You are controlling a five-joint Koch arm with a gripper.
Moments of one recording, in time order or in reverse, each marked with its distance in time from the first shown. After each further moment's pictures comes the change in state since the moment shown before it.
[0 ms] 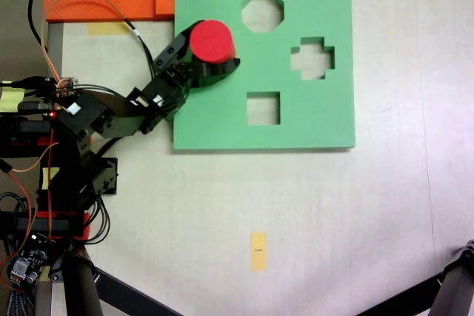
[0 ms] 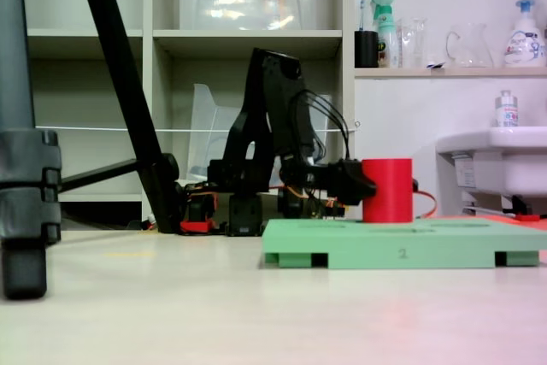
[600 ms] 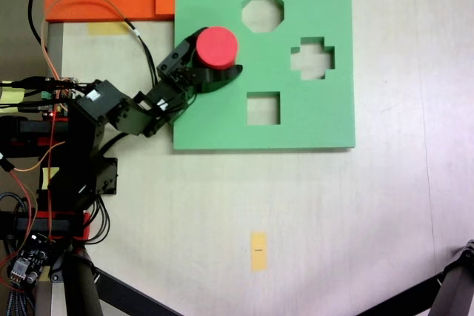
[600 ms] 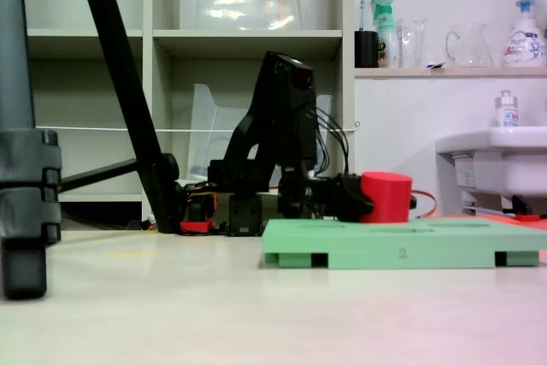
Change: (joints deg) arm 2.5 -10.3 -1.8 -6.6 -0.4
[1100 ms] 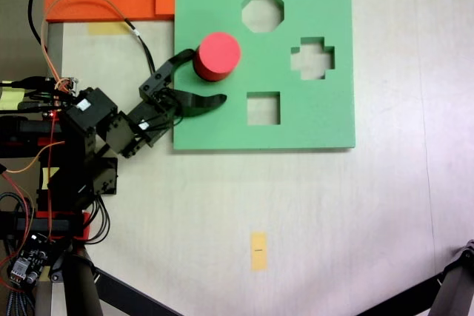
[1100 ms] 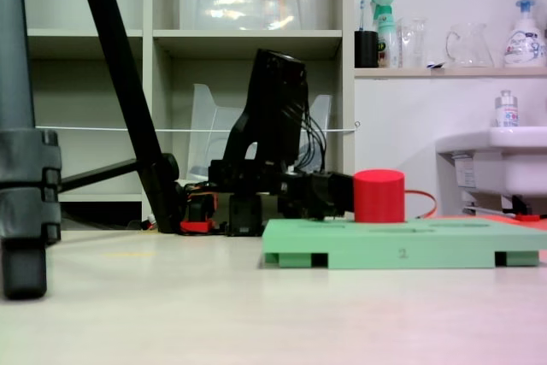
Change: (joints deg) arm 1.8 7.2 17.1 -6.3 -0.5
